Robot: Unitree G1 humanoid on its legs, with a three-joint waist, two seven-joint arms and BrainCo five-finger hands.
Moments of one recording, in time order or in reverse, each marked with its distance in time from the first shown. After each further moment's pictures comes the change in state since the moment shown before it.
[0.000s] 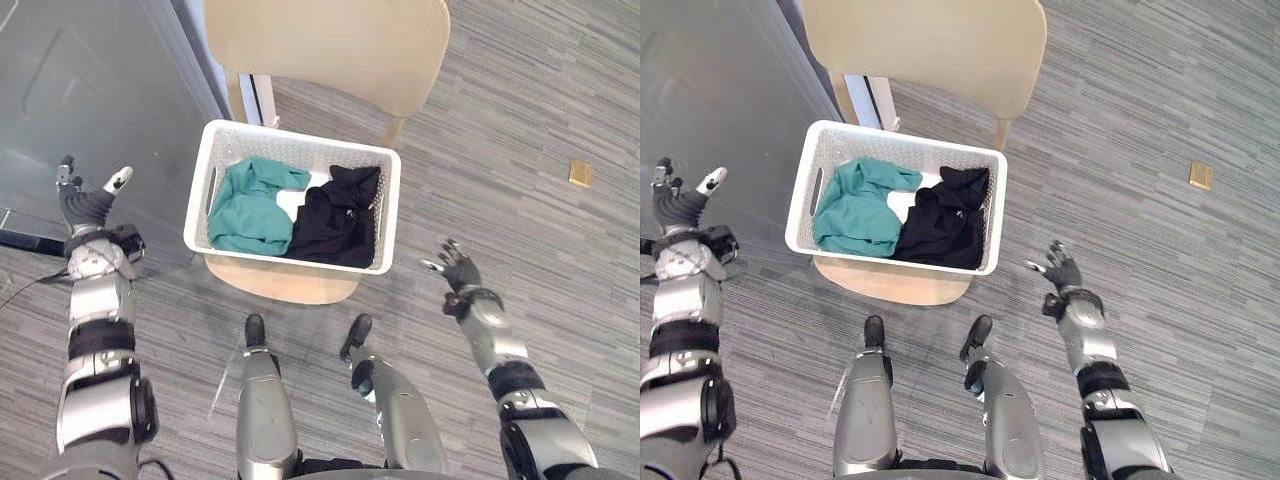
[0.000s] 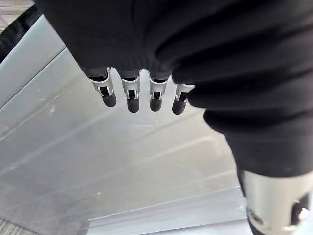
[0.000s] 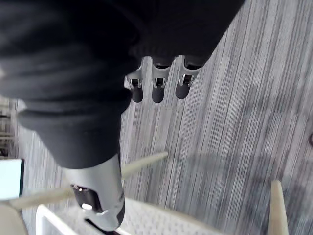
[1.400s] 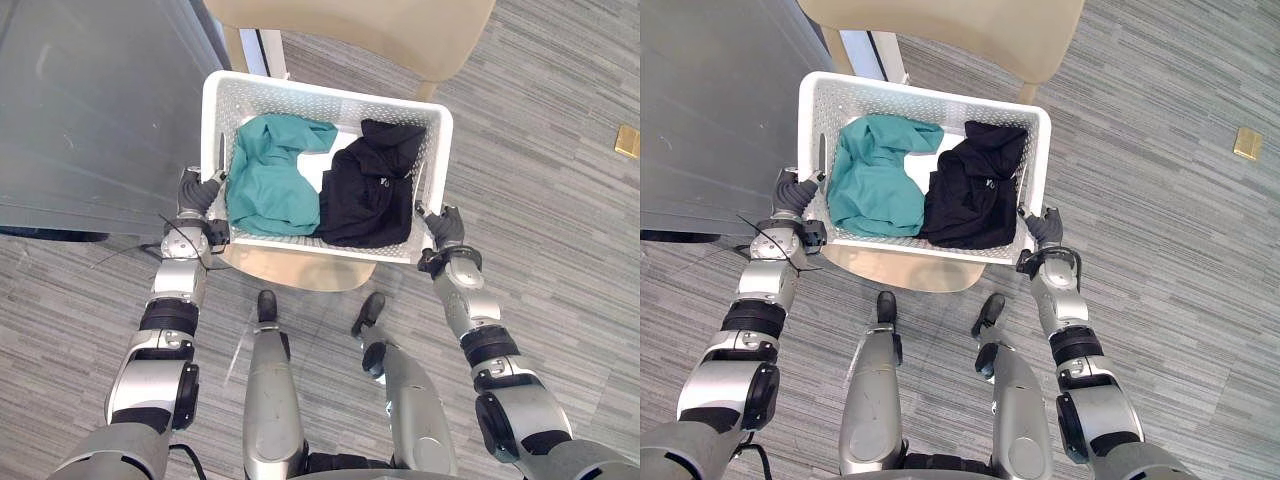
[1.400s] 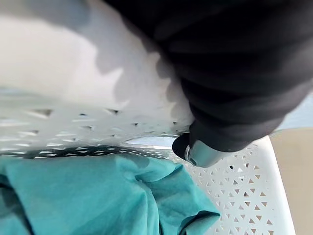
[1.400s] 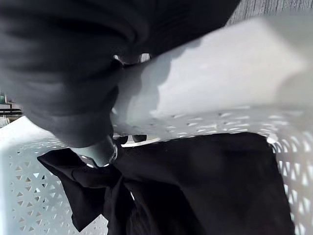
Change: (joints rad) left arm -0.247 -0.169 -0.293 0.187 0.019 -0.016 -0.130; right arm -0.239 0.104 0.097 -0.061 -0.025 -0.033 -0.163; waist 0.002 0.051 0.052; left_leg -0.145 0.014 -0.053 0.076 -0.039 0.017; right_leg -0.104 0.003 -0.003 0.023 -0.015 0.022
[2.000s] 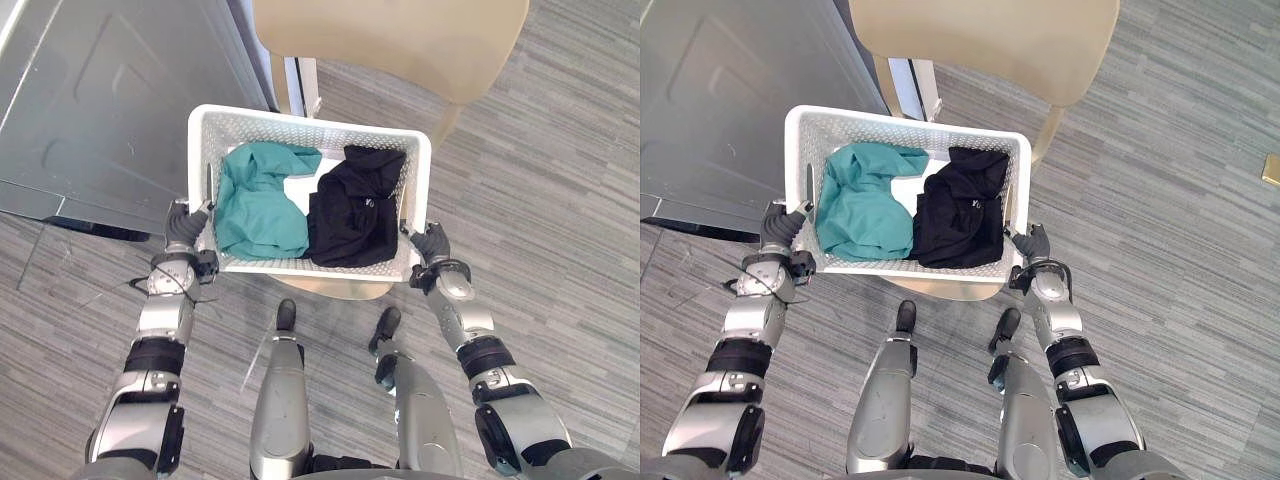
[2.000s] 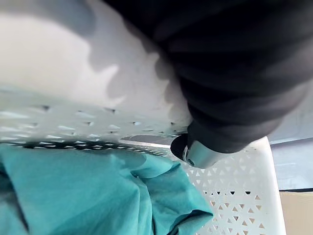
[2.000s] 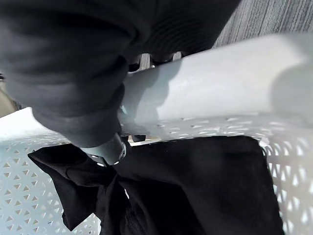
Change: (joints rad) left arm 0.166 0.034 0.009 -0.138 -0.093 -0.008 -0.002; right arm 0.026 0.017 0.057 -0.008 0.000 0.027 0.011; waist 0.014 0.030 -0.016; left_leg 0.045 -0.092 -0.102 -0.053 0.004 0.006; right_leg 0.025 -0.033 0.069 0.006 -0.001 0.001
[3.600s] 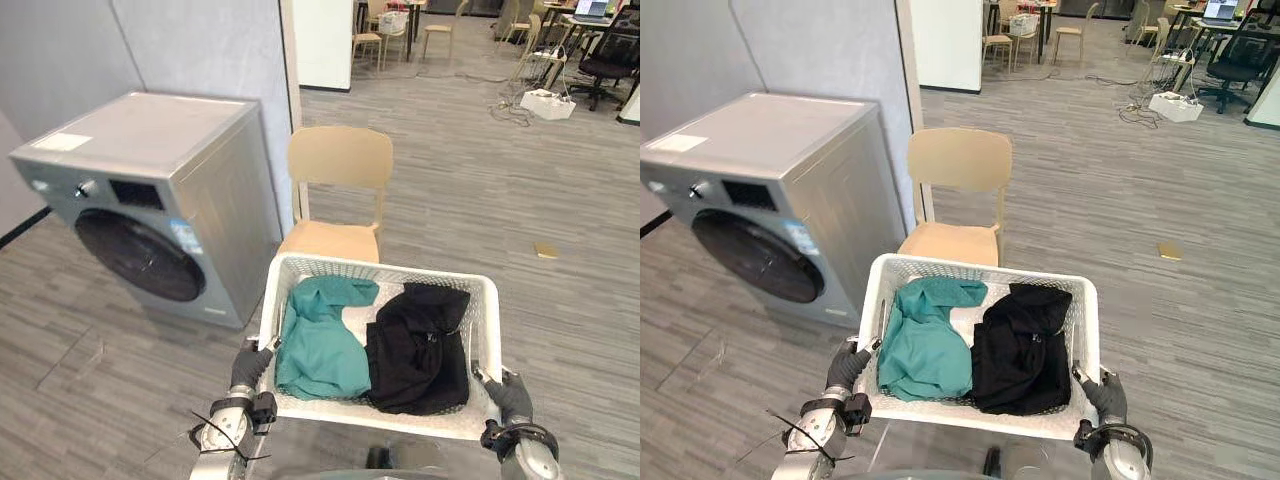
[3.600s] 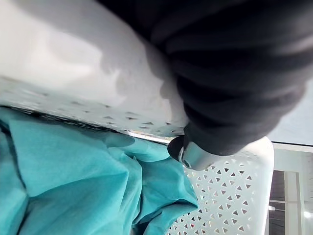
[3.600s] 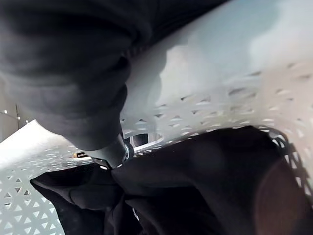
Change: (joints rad) left arm 0.885 -0.400 -0.137 -0.565 0.075 0.067 -0.114; right arm 0.948 0.088 -0.271 -0.494 -0.102 0.009 0.168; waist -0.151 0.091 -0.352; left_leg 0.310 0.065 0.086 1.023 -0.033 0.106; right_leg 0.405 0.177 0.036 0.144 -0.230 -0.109
